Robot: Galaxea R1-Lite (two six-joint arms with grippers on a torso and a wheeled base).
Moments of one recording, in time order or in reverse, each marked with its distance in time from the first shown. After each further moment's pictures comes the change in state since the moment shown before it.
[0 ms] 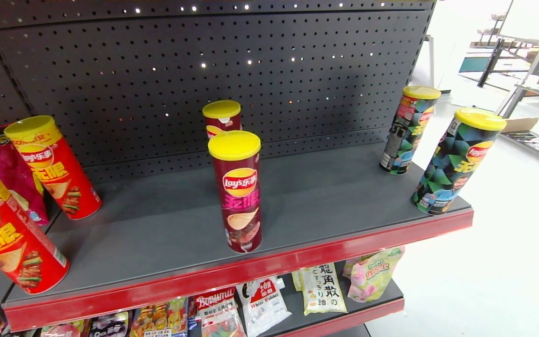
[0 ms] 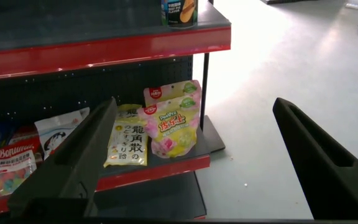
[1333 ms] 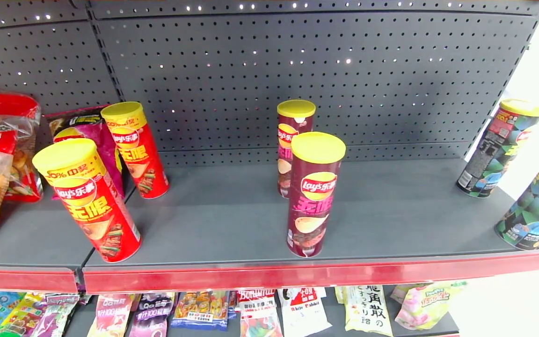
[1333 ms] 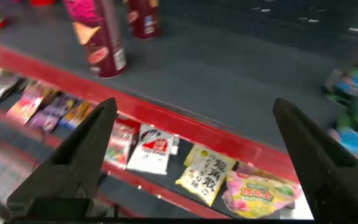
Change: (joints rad) left arm 0.000 -0.002 0.162 -0.274 -0.212 0.081; right arm 0.209 0.638 -0.466 -0.009 0.234 -0.130
